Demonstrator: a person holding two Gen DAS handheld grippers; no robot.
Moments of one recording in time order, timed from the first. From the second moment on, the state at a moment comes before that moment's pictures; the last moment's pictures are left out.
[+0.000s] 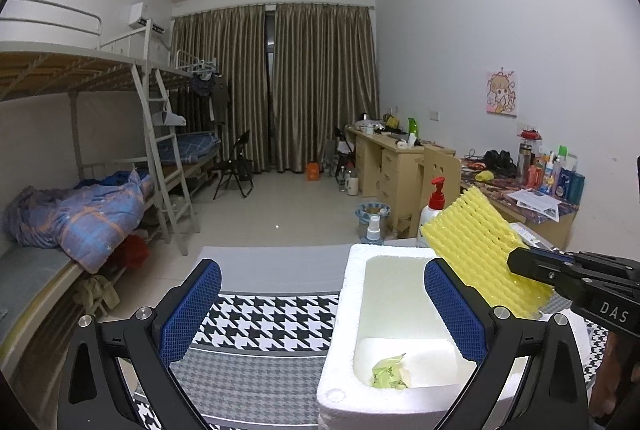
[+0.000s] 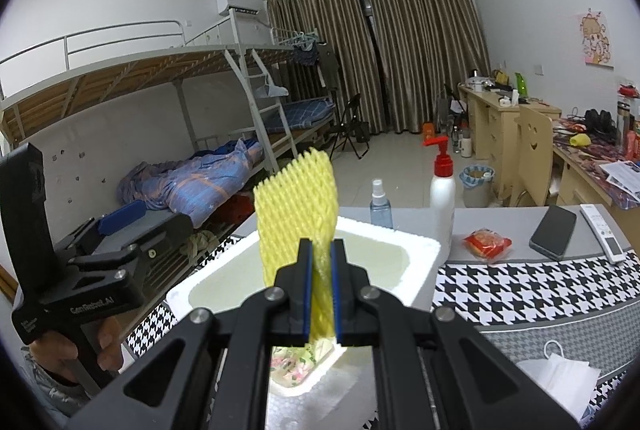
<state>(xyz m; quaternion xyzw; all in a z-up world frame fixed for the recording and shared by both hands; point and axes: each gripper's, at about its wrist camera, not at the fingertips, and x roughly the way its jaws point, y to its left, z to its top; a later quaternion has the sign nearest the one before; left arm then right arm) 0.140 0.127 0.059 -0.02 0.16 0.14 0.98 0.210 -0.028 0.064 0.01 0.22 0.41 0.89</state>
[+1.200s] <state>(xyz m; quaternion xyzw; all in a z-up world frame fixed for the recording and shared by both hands) 0.124 0.123 0.060 -0.03 0.16 0.13 0.98 0.193 -0.015 0.059 -0.03 0.23 0.39 0.89</state>
